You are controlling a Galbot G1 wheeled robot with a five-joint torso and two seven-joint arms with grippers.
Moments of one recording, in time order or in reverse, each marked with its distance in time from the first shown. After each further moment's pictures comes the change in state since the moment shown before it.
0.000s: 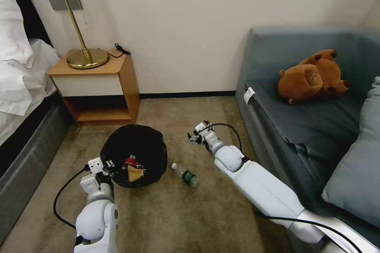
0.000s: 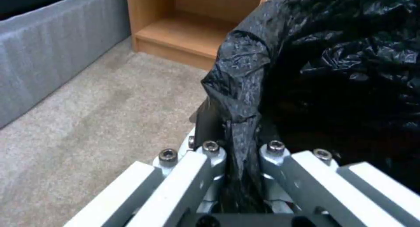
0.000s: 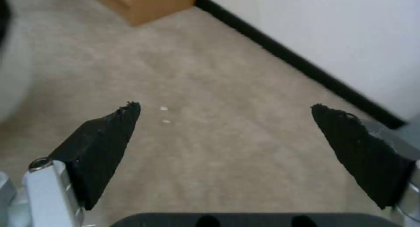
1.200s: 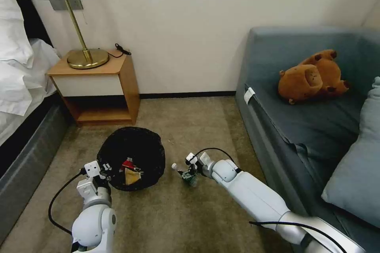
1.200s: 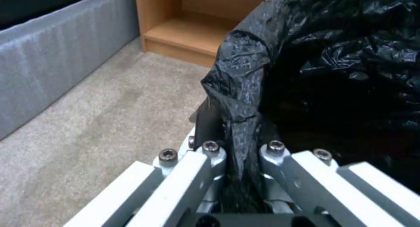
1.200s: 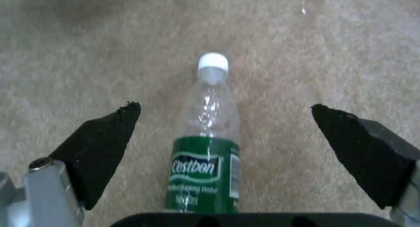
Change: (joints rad) left arm 0.038 0.000 -0.003 -0.027 0.017 -0.001 -0.007; right arm 0.008 0.087 -0.040 -0.309 -0.079 0.003 -0.391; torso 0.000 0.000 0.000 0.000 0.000
